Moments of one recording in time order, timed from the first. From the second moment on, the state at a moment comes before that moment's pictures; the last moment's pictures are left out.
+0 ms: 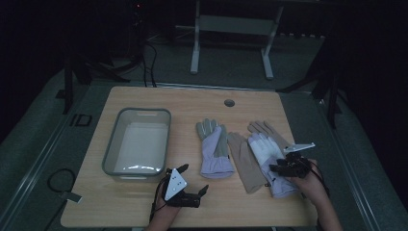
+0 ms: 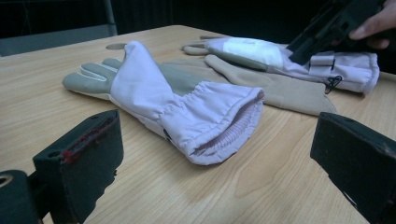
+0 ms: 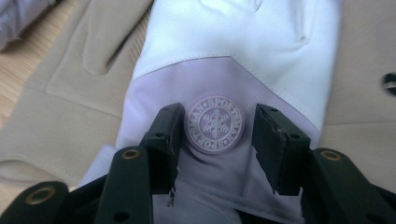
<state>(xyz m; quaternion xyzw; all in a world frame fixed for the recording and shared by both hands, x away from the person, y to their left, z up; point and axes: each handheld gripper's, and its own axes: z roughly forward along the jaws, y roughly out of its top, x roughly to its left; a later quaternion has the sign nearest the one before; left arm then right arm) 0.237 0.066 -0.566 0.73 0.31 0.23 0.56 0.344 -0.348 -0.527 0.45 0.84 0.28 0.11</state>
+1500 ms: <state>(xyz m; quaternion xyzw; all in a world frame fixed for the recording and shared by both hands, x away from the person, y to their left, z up) 0.236 0.066 -0.566 0.73 0.31 0.23 0.56 0.328 -0.226 -0.415 0.49 0.76 0.39 0.19</state>
